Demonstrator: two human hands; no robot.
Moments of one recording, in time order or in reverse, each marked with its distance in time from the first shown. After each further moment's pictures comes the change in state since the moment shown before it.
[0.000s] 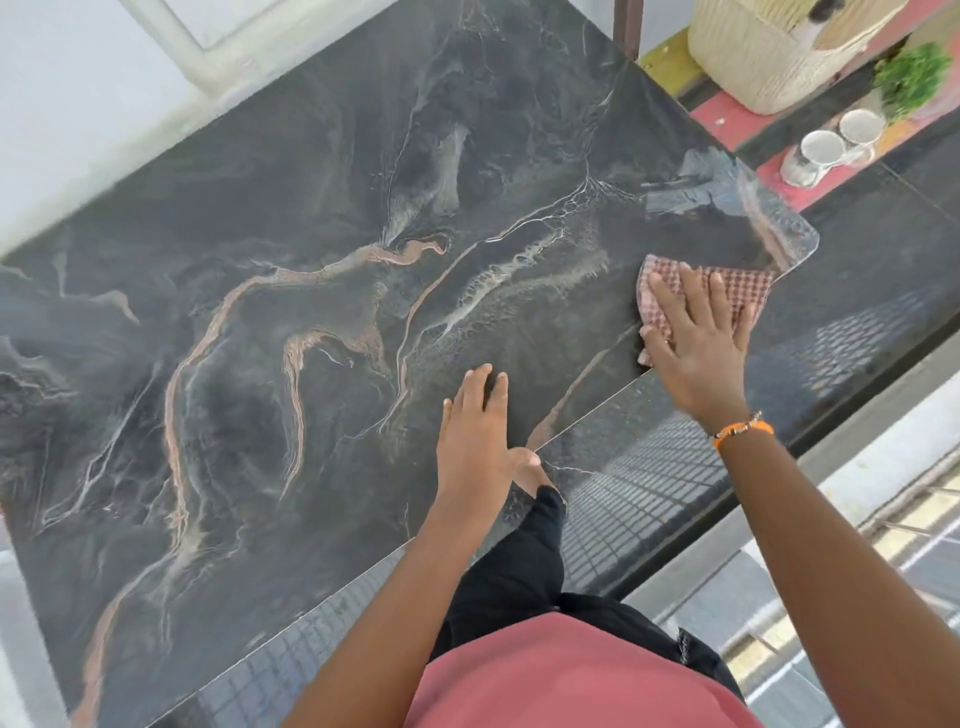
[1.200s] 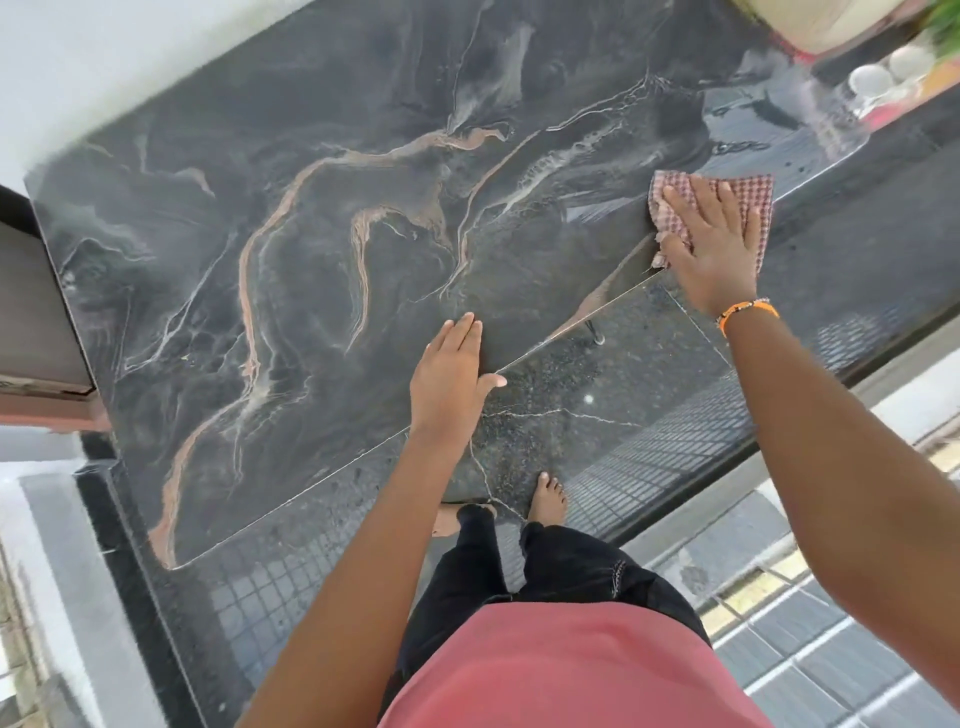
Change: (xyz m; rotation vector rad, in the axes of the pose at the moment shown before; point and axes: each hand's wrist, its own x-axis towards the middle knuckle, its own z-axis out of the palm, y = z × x) left_hand -0.090 -0.083 0.007 0.015 0.151 0.003; right_hand -0.031 -0.017 0.023 -0.018 -0.012 -0.078
